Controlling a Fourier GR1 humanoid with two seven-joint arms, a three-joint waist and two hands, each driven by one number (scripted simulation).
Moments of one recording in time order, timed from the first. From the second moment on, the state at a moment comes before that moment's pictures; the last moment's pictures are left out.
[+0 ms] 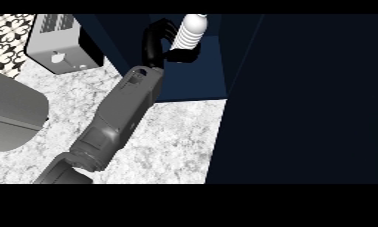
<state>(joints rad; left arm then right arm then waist) -1.05 0.00 -0.11 -0.34 0.24 0.66 -0.41 0.11 -0.38 0.82 -2.44 0.15 -0.54 0.21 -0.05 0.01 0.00</state>
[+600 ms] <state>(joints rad) -1.08 0.01 -0.08 -0.17 0.23 0.71 -0.50 0.14 -0.41 0.81 -2.45 0.13 -0.53 0.16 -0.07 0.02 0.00</state>
